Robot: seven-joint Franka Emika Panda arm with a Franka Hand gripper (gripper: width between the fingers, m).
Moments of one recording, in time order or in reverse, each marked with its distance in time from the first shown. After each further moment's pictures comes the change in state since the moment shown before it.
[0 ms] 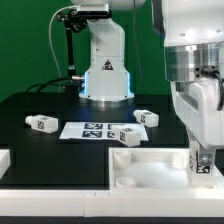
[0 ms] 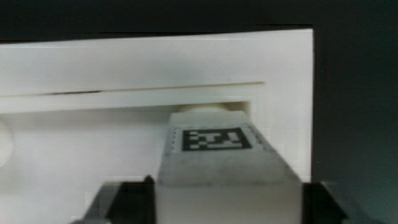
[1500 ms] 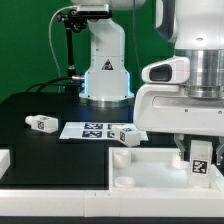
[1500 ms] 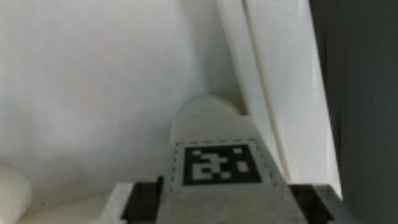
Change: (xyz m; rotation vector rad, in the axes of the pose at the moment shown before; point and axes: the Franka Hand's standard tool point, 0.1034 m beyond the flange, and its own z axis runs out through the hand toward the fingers) arm -0.001 0.003 0.007 -0.069 0.058 -1.230
